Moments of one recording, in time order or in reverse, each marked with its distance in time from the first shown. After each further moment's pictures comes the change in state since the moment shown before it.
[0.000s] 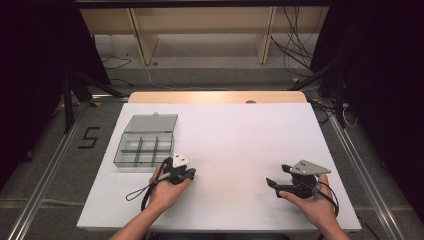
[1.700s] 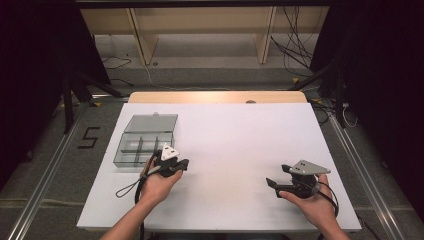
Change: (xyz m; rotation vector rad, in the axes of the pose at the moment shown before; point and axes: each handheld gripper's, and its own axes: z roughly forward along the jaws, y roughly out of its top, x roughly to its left) left arm 0.021 0.014 -0.022 -0.087 0.033 -0.036; right arm 0.000 0.000 0.001 0.004 -0.004 0.002
